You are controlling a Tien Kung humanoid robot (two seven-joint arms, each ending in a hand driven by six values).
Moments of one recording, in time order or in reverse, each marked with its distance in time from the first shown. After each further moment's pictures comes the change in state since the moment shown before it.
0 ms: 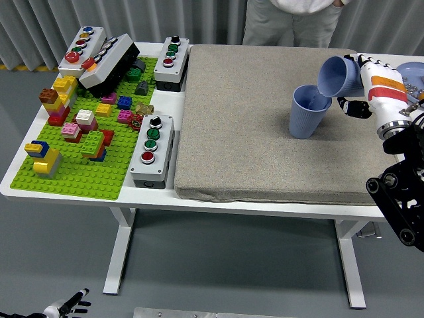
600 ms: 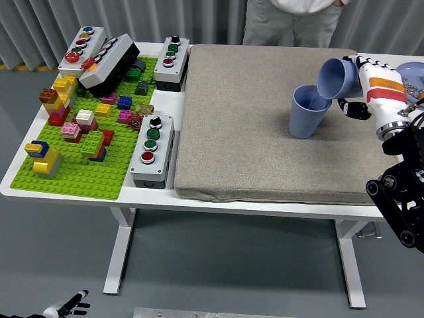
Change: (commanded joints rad) left arm 0.004 0.002 0.005 0.000 -0.003 0.000 -0.001; right arm 0.004 -0.017 -0.028 0.010 -0.027 -0.003 -0.014
